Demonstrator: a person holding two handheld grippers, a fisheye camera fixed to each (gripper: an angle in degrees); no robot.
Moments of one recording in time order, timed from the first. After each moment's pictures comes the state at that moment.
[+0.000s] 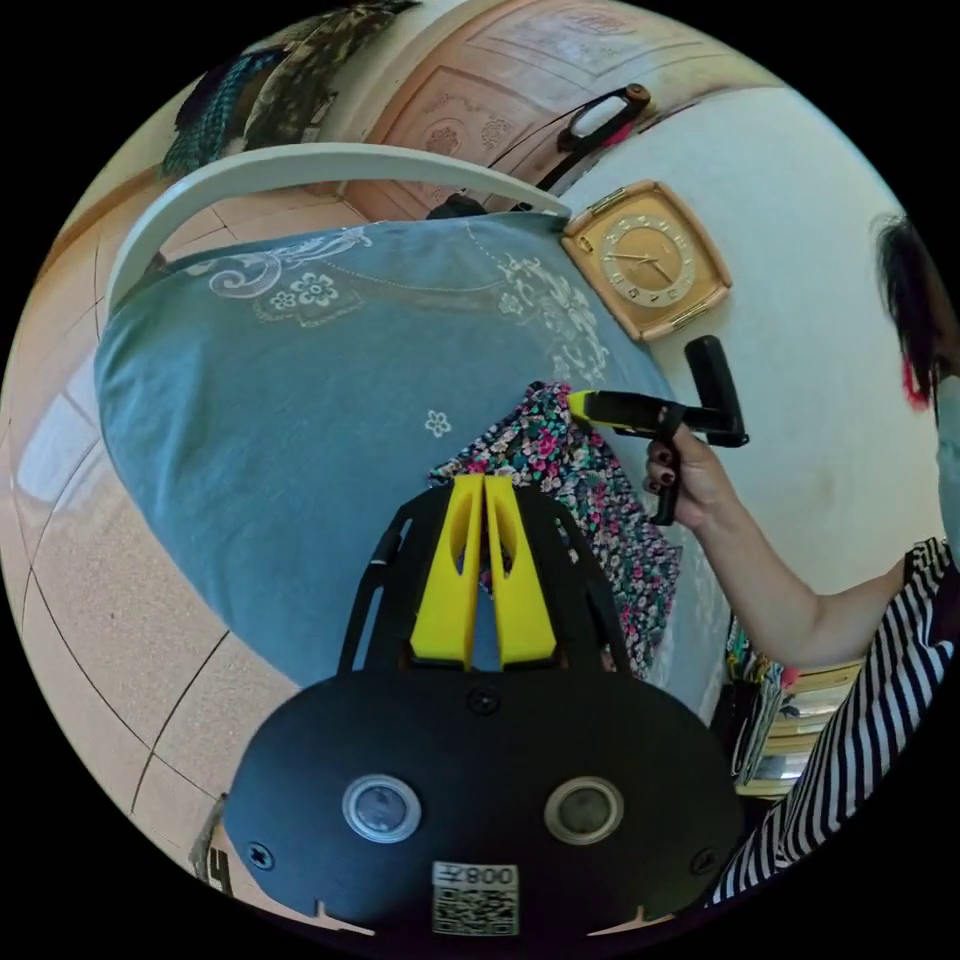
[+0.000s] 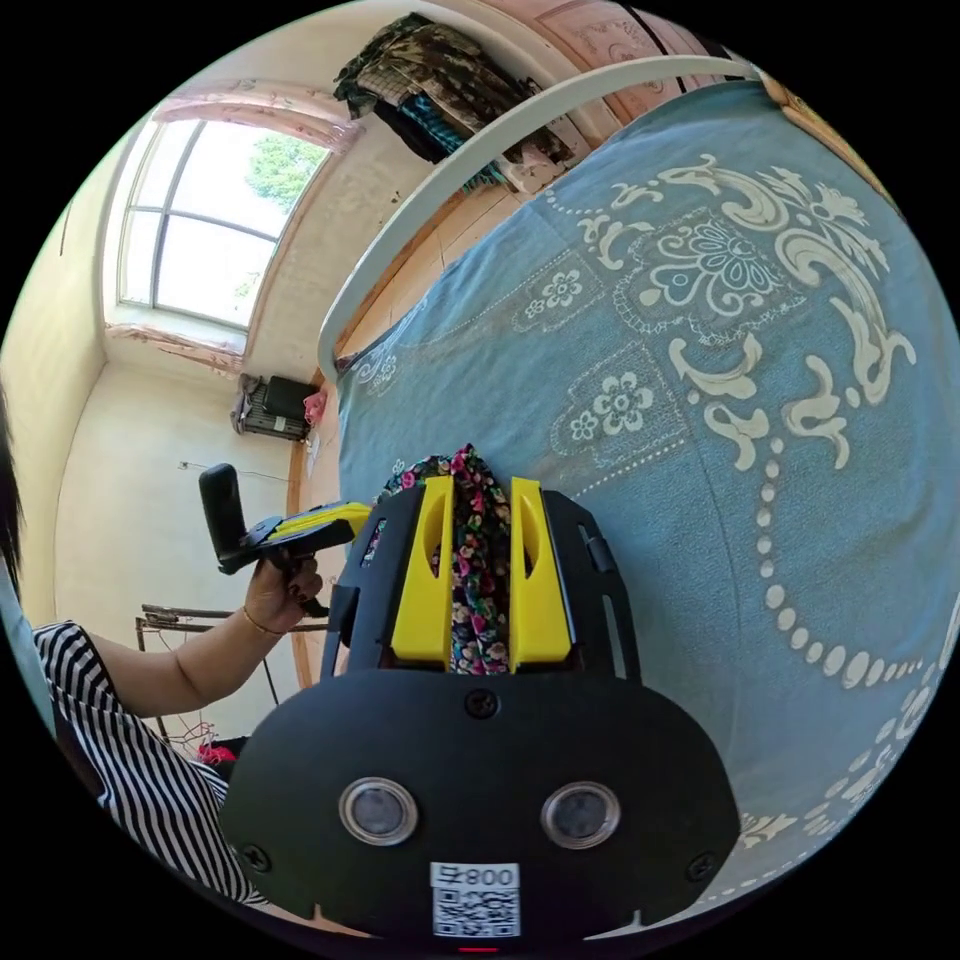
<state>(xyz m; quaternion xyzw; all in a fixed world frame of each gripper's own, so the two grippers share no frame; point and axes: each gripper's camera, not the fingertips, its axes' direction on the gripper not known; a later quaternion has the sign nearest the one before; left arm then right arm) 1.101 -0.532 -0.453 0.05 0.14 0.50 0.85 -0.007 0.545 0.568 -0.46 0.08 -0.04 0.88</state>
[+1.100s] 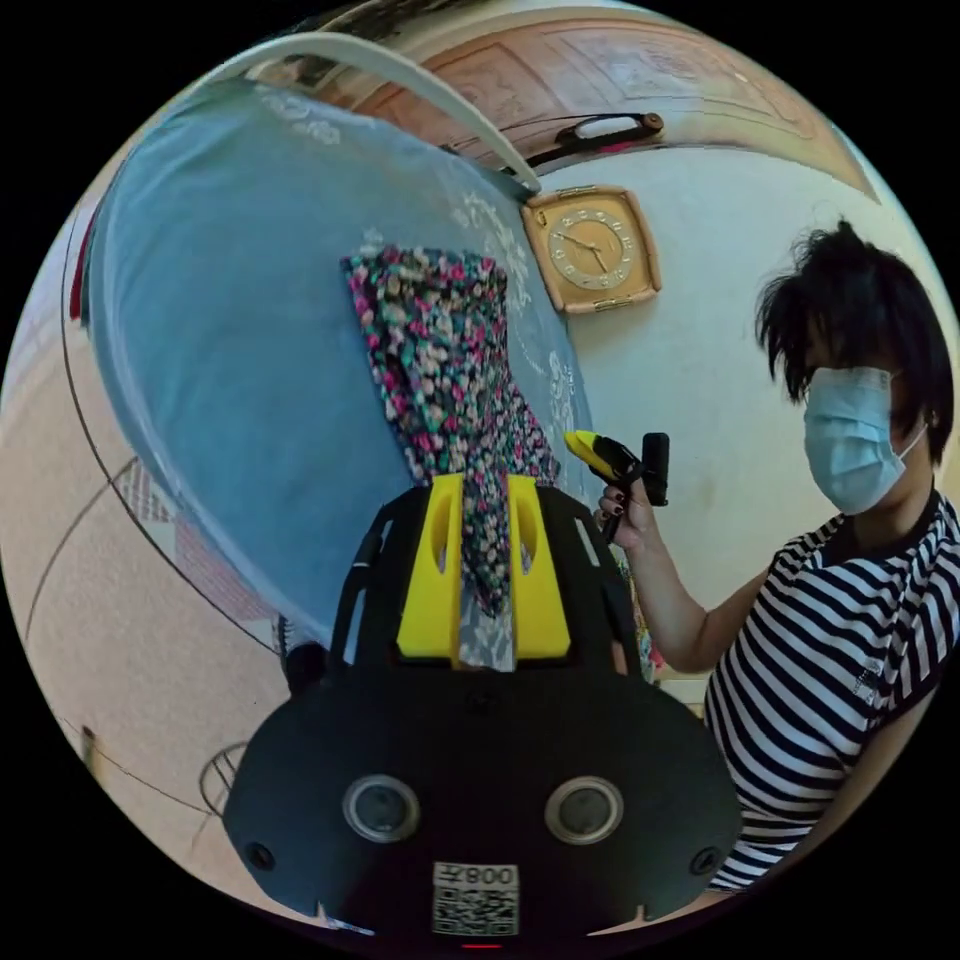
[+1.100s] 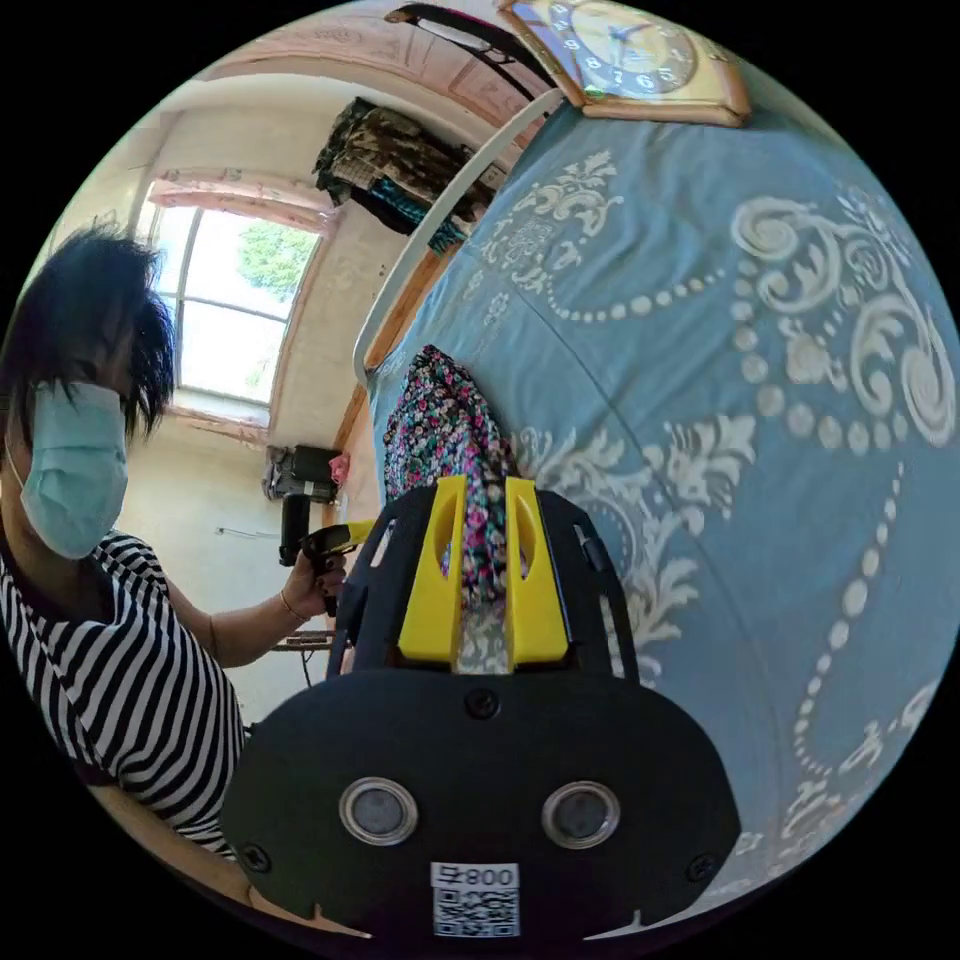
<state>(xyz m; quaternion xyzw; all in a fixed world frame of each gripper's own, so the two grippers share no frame) 1.011 -0.475 -0.384 -0.10 0.28 0.40 0.86 0.048 0.577 0.311 -0.37 0.07 0.06 0.92</state>
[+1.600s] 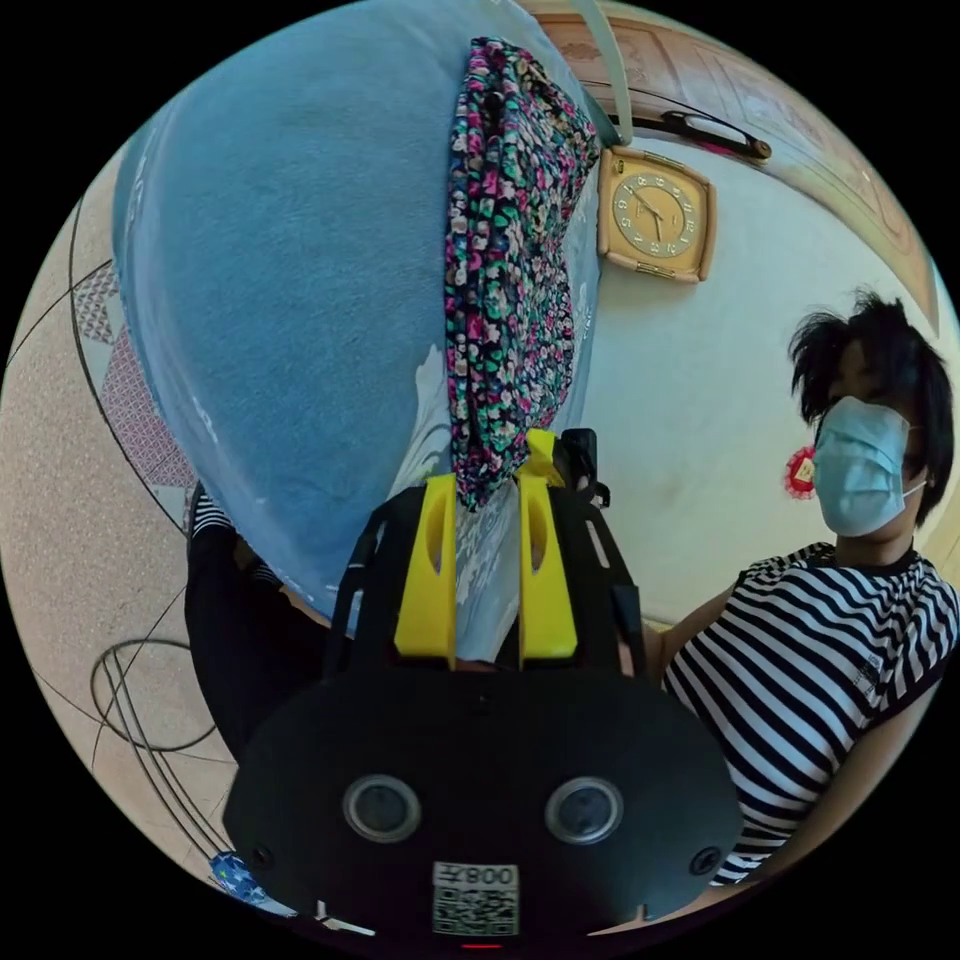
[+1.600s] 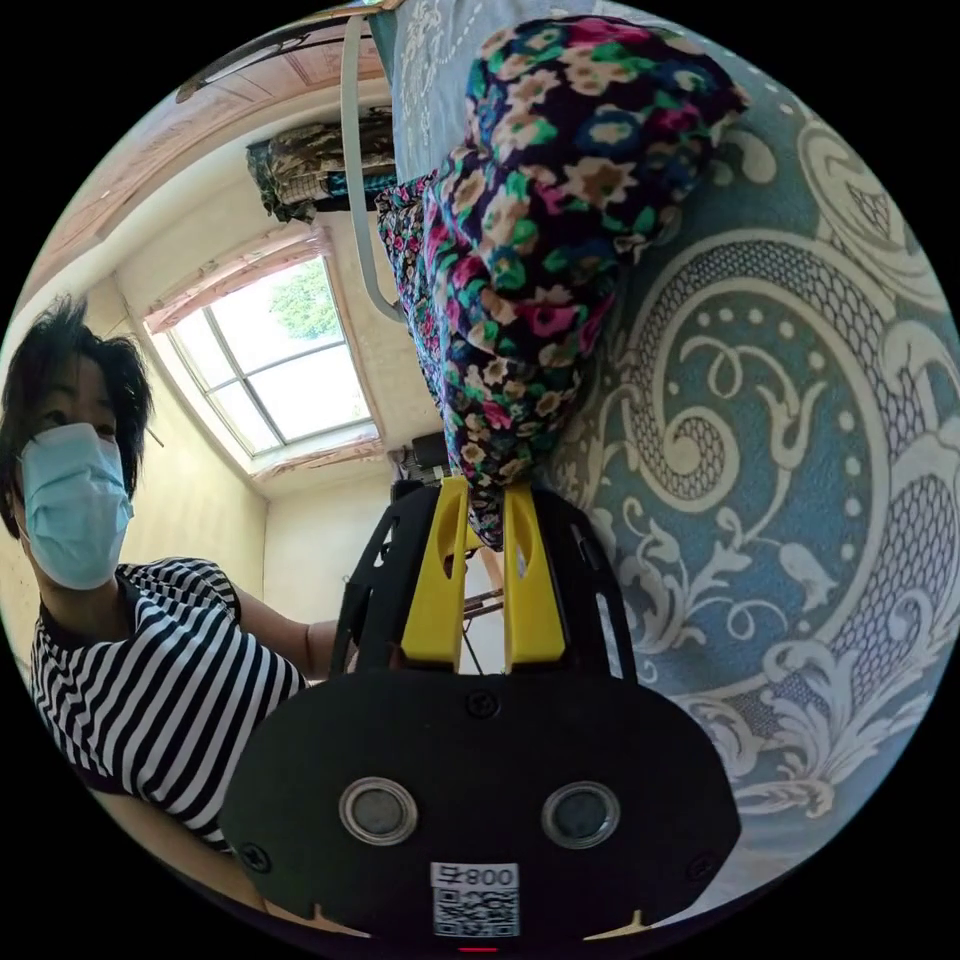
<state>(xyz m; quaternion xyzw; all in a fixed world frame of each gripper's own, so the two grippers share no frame) 0.983 -0.452 -0.301 -0.22 0.32 0.31 0.87 0.072 0.717 0.275 -0.41 -0.09 0.29 0.86</state>
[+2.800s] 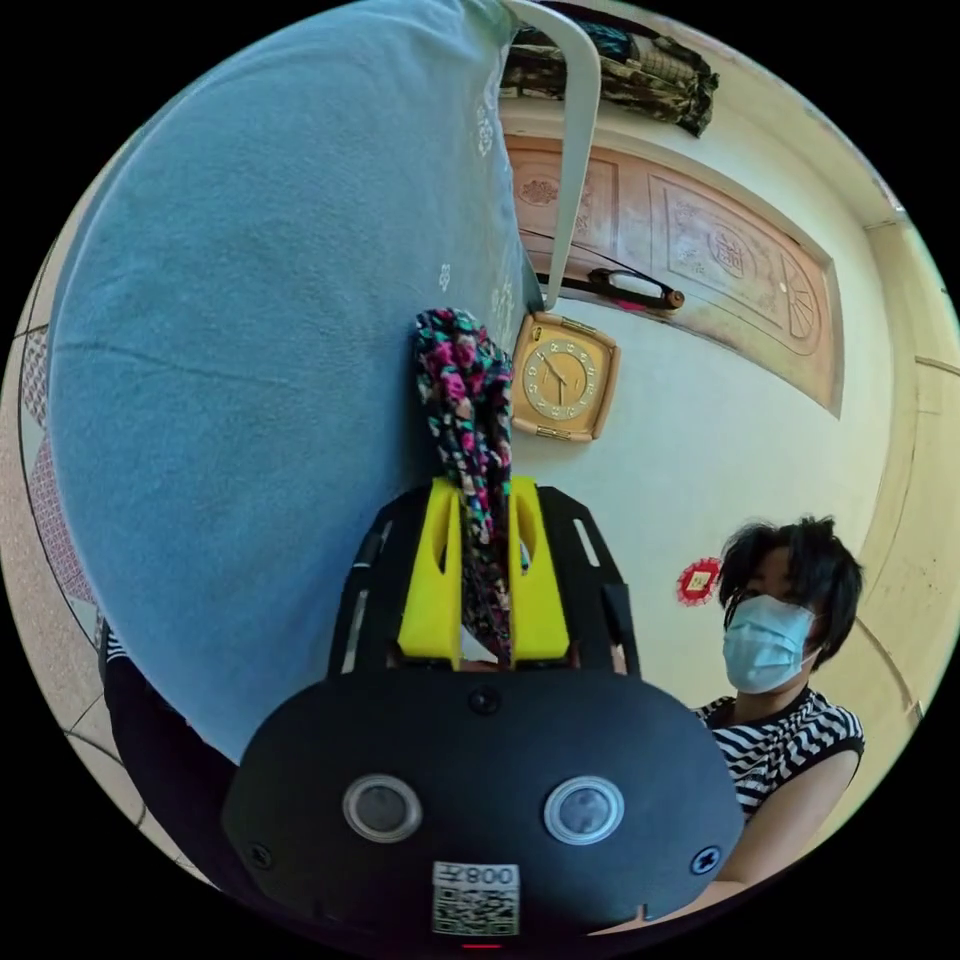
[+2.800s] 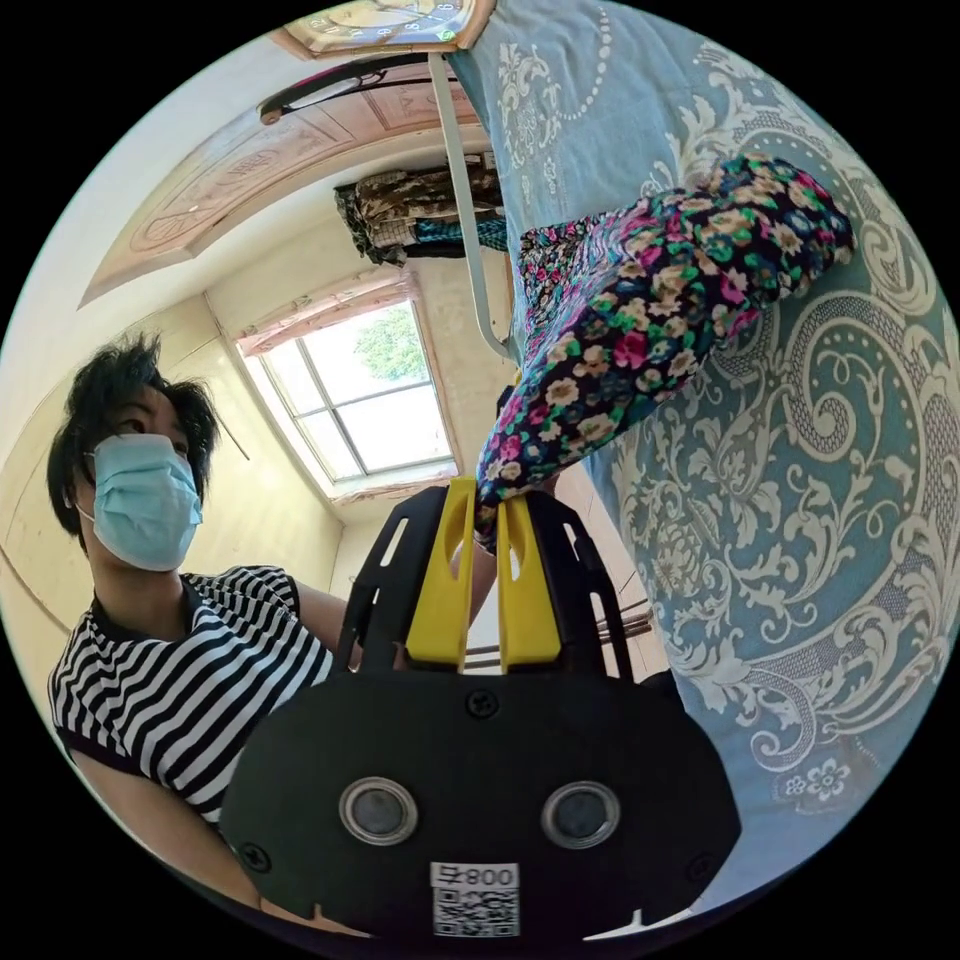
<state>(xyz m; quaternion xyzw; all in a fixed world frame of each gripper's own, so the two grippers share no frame) 1.057 -0.457 -0.207 -0.11 0.49 0.20 0.84 -0.078 0.853 0.103 -0.31 -0.18 0.32 0.88</state>
